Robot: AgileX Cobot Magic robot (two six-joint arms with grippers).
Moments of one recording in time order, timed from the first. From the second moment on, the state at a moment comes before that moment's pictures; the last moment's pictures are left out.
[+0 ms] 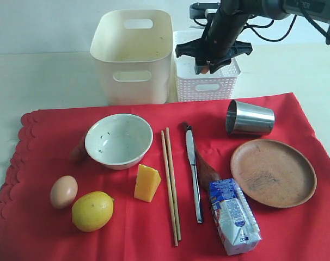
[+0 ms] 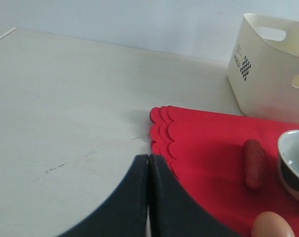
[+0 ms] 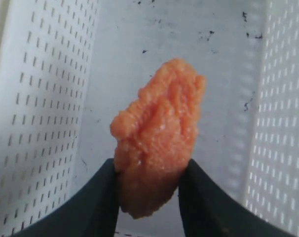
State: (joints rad) left arm 0.01 0.01 0.00 0.02 0.37 -0.16; right arm 0.33 2.37 -2.01 0.03 0.89 0.19
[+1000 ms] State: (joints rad) left arm 0.01 0.01 0.00 0.02 0.37 -0.16; right arm 0.33 2.21 -2.02 -0.02 1.07 0.14
